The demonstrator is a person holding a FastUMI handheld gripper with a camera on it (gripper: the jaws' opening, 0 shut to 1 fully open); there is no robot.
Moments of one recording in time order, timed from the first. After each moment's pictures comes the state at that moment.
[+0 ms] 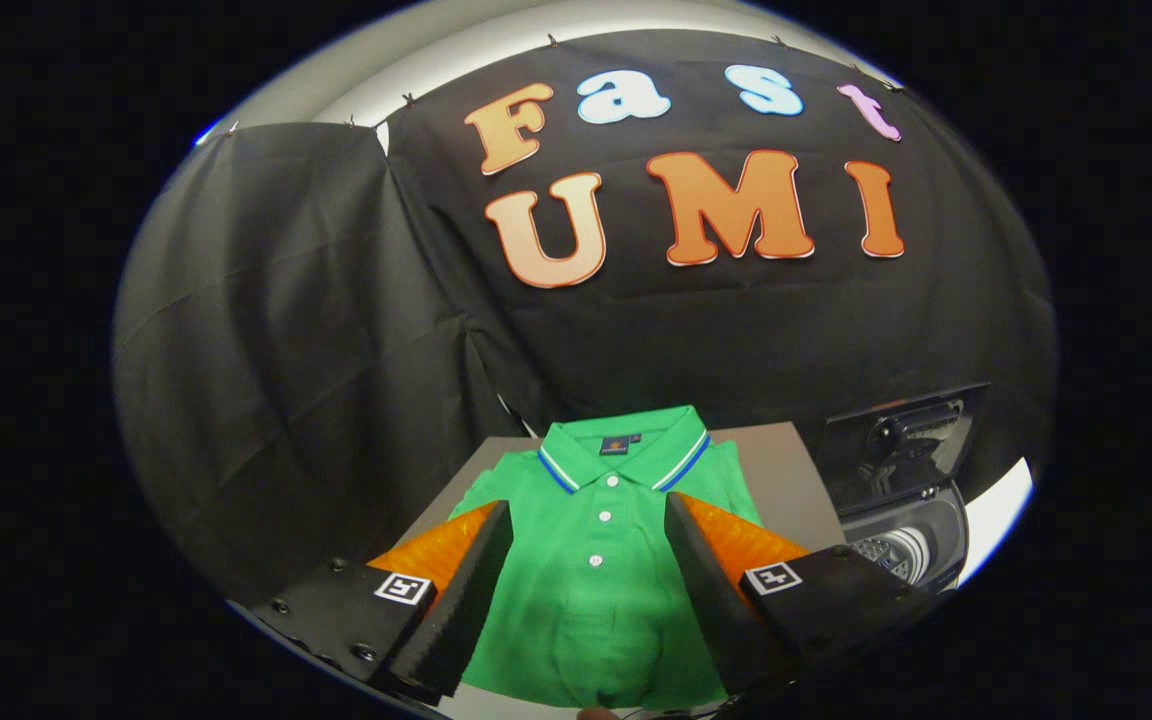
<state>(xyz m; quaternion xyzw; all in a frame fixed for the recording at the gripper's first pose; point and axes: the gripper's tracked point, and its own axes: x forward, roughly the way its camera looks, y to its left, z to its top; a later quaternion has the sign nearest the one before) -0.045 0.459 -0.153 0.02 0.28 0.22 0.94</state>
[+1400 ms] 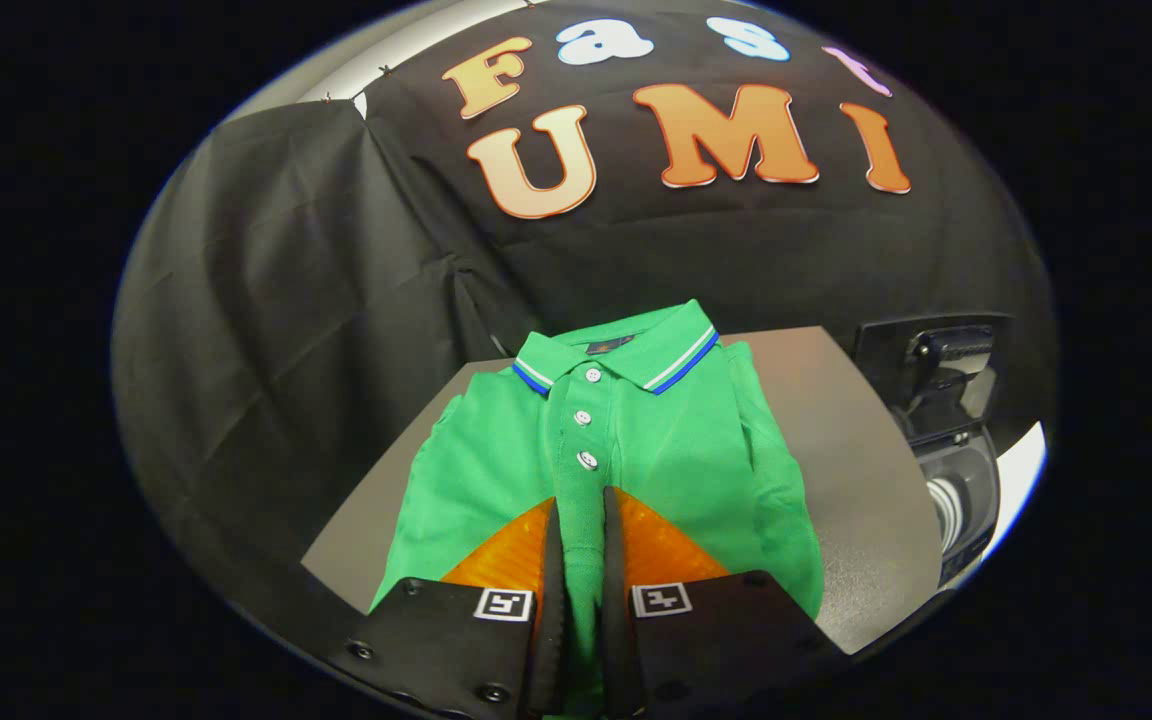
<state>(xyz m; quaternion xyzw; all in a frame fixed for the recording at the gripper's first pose) -0.049 0.462 -0.234 0.06 0.36 0.25 0.90</state>
